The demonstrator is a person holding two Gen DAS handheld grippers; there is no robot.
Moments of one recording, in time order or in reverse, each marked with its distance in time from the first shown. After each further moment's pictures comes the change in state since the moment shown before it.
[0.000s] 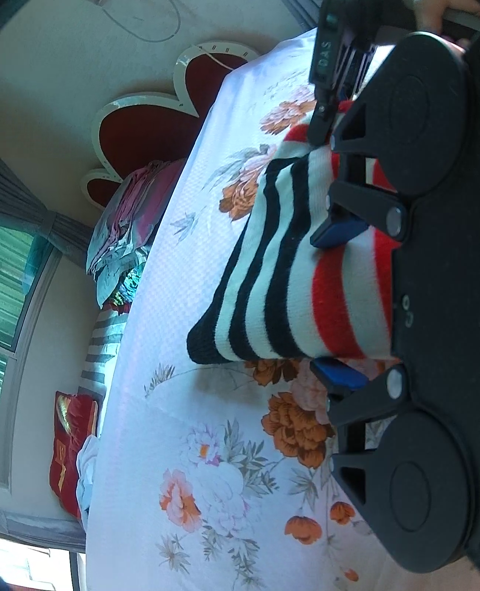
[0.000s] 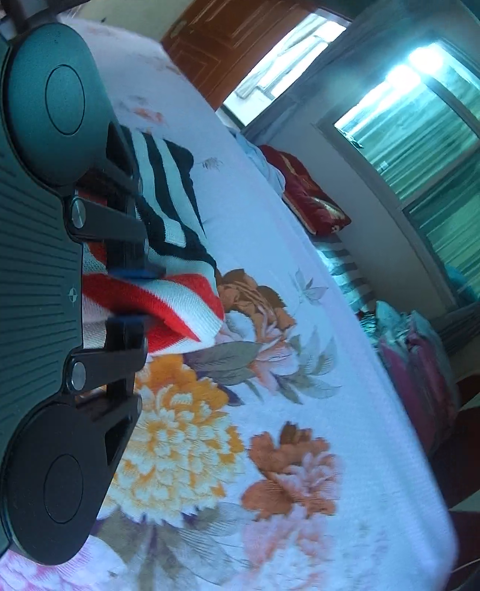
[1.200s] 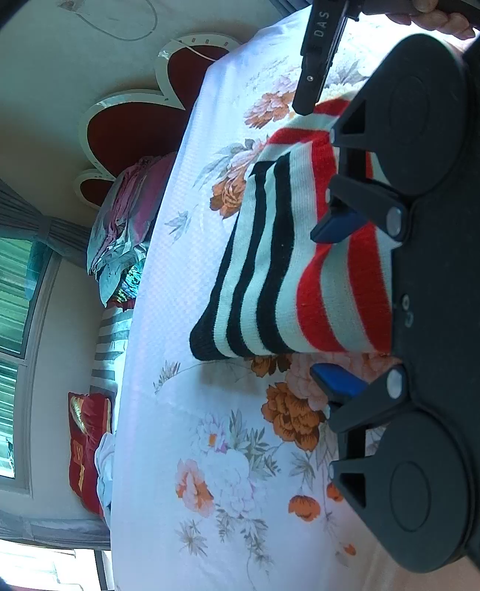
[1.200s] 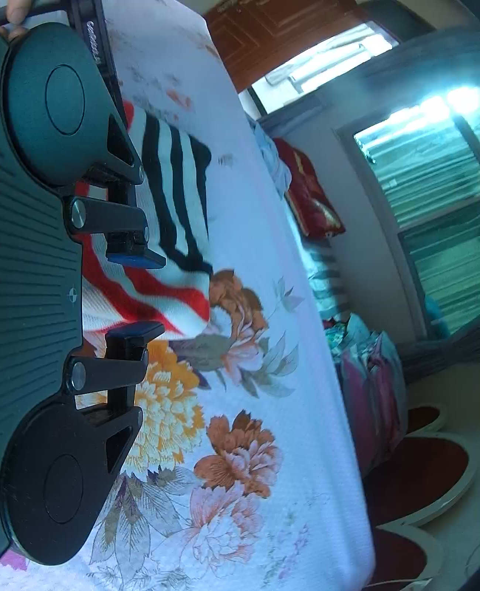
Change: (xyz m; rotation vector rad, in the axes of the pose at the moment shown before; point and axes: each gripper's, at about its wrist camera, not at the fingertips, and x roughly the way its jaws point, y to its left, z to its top) left arm -0.023 -0.015 -0.010 0.075 -0.015 0.060; right arm -0.032 0.021 -0.016 -0.203 -0.058 -0.071
